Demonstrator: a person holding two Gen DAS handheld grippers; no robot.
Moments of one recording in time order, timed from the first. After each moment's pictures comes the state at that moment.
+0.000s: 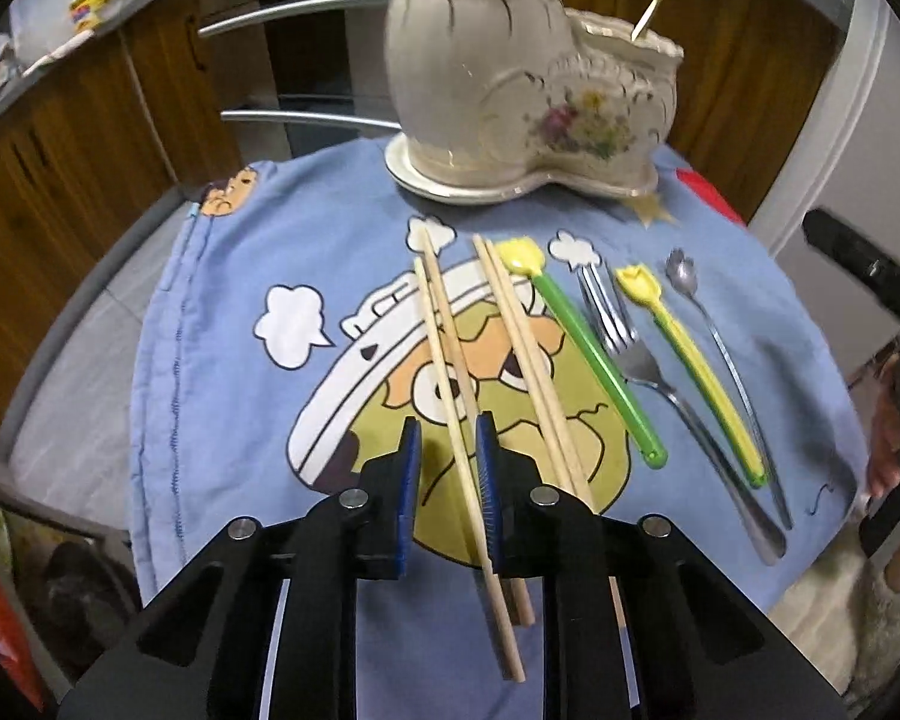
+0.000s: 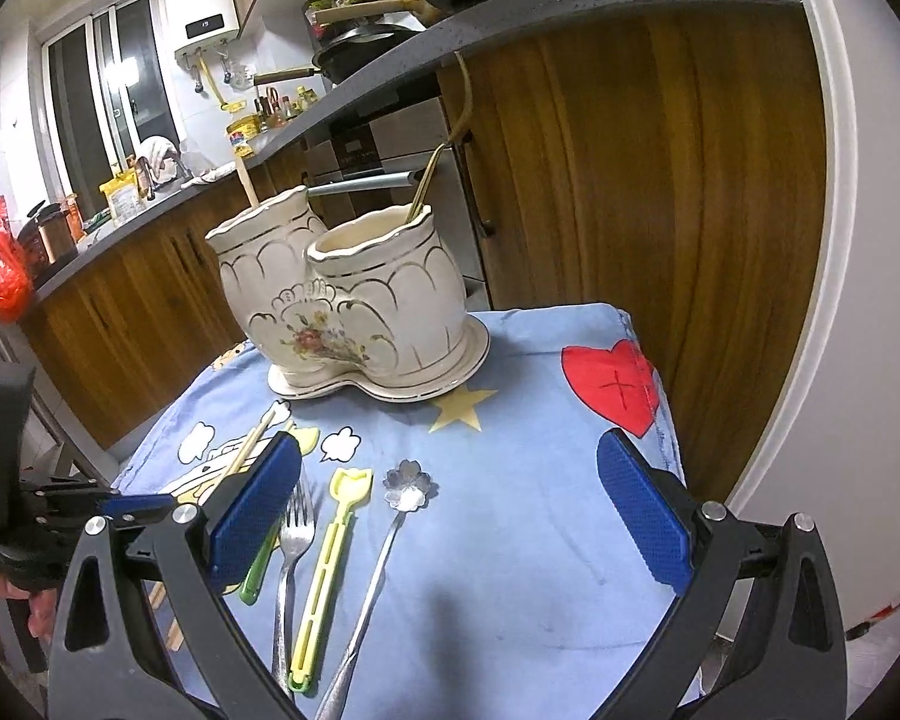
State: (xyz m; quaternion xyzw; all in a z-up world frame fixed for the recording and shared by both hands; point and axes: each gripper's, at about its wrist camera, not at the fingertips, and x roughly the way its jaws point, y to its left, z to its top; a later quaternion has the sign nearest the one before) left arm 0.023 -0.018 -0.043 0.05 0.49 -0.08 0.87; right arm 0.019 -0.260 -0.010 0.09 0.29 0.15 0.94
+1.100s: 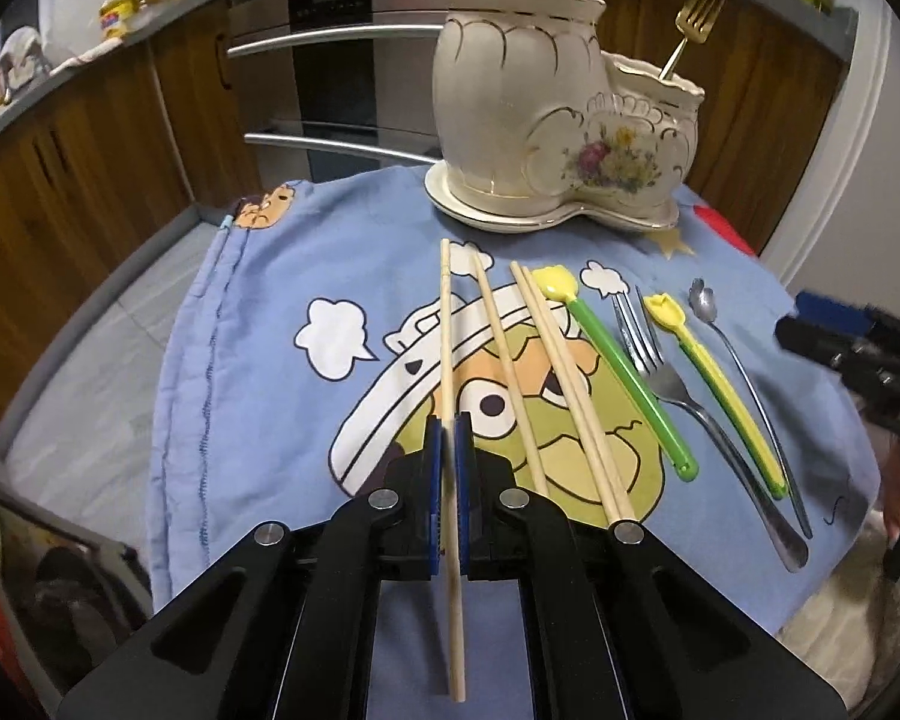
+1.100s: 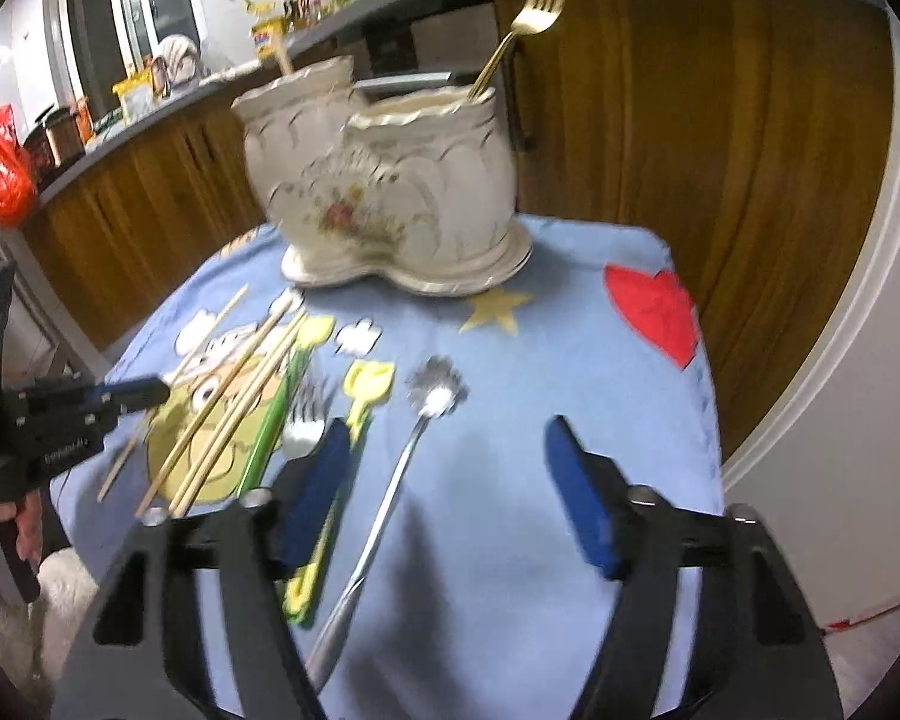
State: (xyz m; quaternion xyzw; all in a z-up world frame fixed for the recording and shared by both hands) left arm 0.014 0.004 -0.044 0.02 0.43 -0.07 0.90; right arm 0.019 -0.230 -0.030 0.01 0.39 0.18 0.90
